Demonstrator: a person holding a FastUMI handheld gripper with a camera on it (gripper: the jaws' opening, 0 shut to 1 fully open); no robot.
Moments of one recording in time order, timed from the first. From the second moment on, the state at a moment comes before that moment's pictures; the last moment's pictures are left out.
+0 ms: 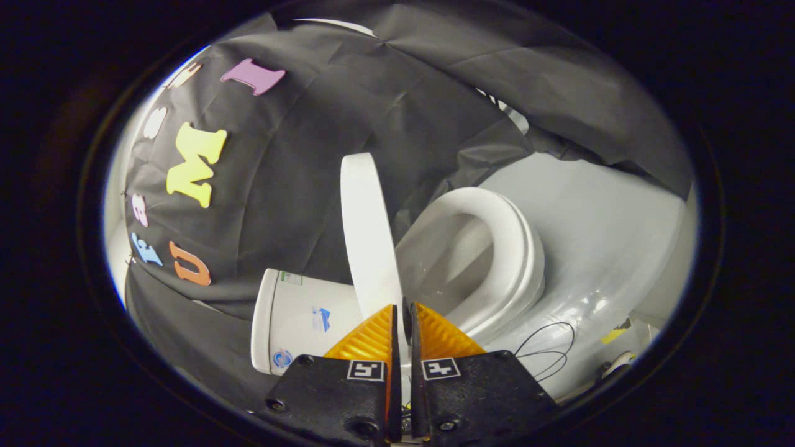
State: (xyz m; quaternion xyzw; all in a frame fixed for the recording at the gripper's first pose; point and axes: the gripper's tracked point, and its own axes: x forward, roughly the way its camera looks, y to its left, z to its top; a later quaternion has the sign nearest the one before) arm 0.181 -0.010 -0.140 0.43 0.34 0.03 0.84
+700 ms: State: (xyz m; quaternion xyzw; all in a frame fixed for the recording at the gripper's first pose) arm 0.182 0.013 -0.117 0.40 0.33 0.04 0.85
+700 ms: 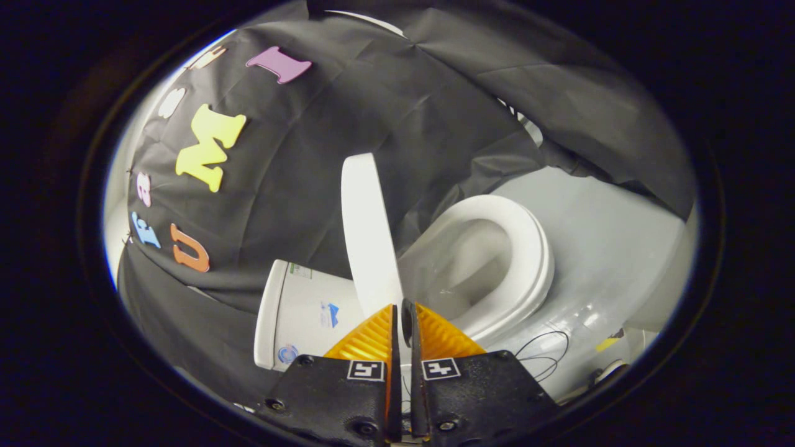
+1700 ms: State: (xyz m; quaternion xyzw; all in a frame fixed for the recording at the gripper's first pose) arm 0.185 0.097 -0.066 0.31 0.32 0.10 0.89
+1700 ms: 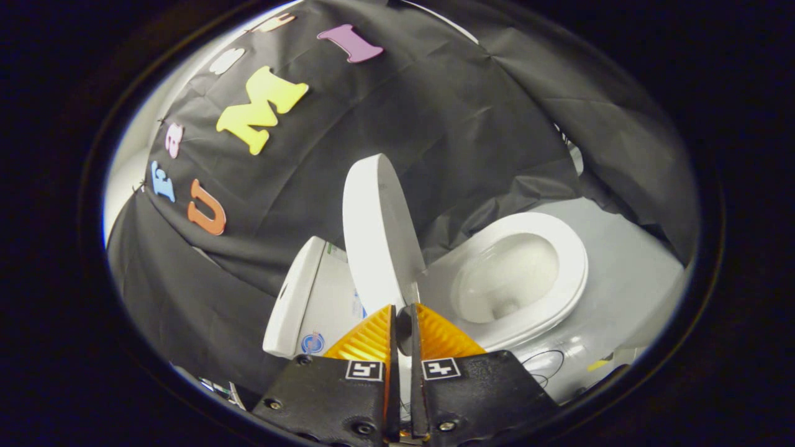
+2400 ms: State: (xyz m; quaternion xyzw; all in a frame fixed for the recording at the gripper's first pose) arm 0.180 0.165 -0.048 0.26 0.32 0.13 0.90
